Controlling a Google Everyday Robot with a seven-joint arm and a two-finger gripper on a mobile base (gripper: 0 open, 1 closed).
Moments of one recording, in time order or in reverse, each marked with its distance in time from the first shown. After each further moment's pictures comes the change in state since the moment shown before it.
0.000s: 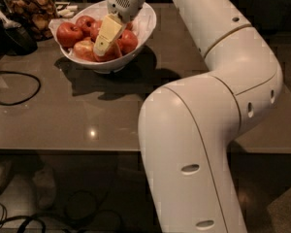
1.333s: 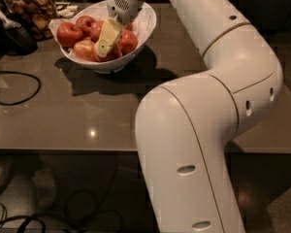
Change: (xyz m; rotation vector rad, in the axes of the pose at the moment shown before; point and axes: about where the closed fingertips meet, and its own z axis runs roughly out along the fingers) arm 0.003 -0.005 0.006 0.021 0.031 0.001
